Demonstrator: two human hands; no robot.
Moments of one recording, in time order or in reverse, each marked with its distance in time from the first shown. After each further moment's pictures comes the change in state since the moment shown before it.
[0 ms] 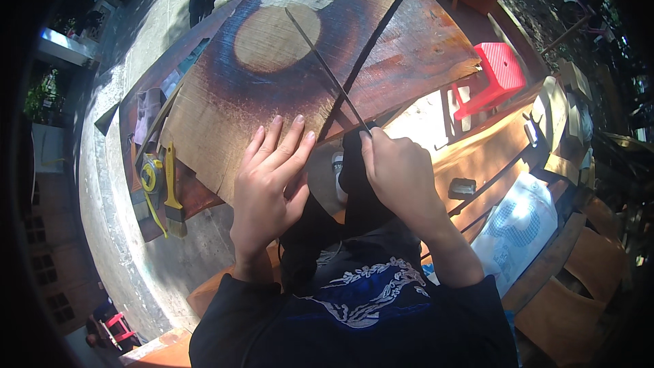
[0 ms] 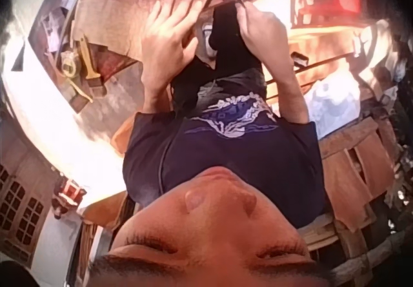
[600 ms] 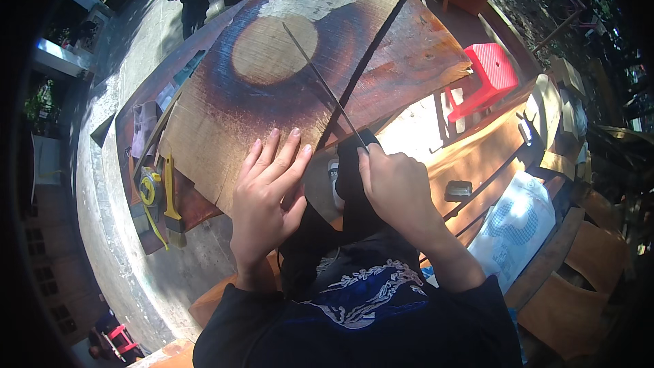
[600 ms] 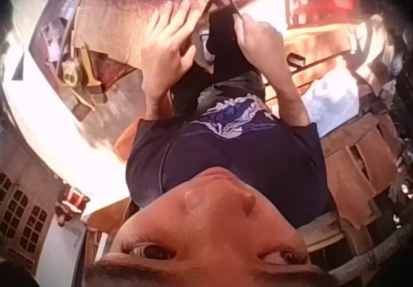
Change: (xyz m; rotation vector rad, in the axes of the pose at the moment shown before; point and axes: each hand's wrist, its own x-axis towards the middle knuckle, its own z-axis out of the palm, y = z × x) left_hand -0.006 -0.002 -0.005 -0.027 -0.040 0.004; right_hand -0.016 -0.005 0.000 -0.020 -0.010 0.002
